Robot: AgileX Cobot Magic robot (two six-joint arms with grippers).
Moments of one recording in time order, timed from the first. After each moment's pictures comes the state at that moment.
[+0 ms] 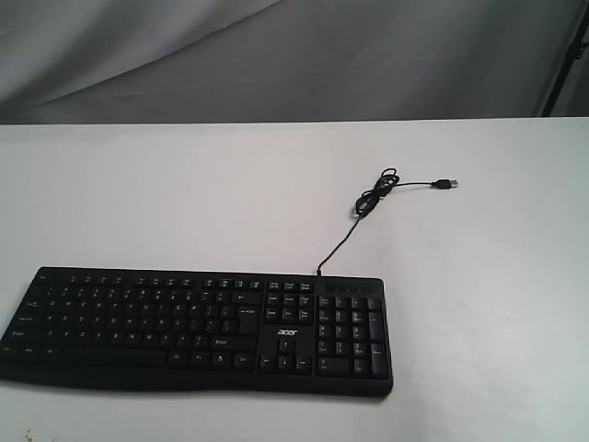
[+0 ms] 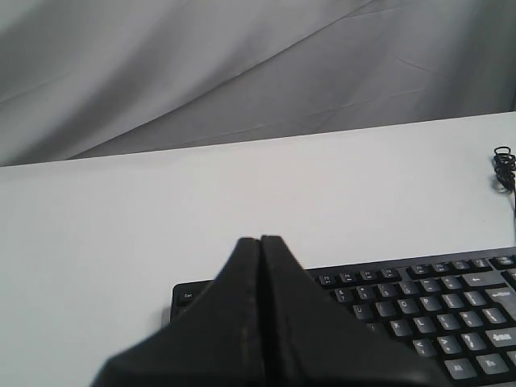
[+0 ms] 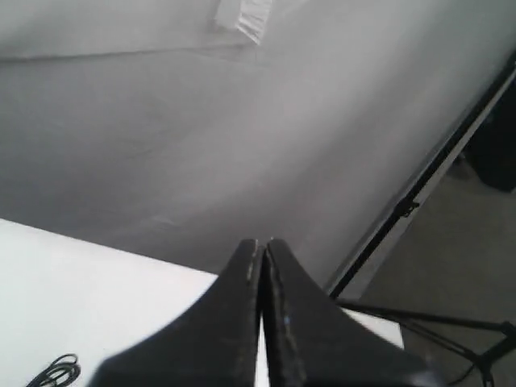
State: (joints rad) left arm -0.20 0.00 0.00 0.04 0.26 -0.02; right arm 0.19 1.41 -1.29 -0.66 0.37 0.36
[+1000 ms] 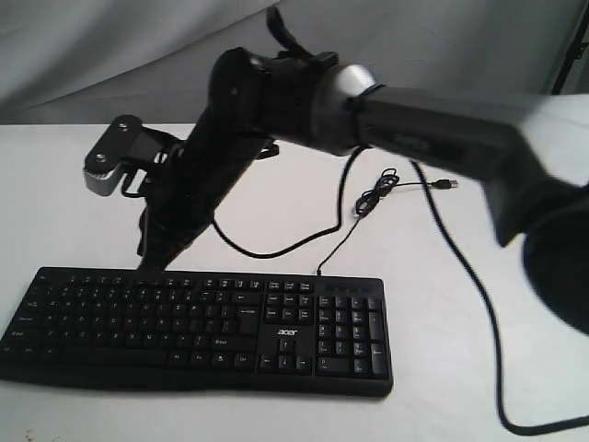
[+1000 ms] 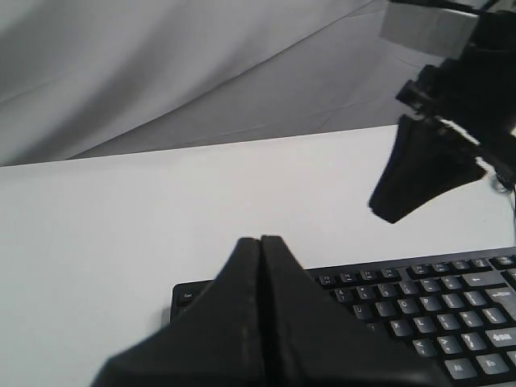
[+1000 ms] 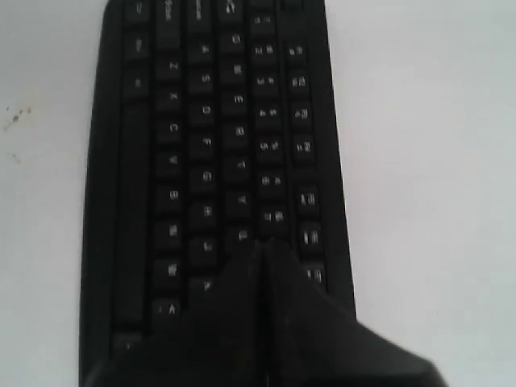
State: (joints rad) left arm -0.20 0.00 0.00 0.04 0.26 -0.02; right arm 0.78 2.27 -1.95 0.49 0.93 -0.88
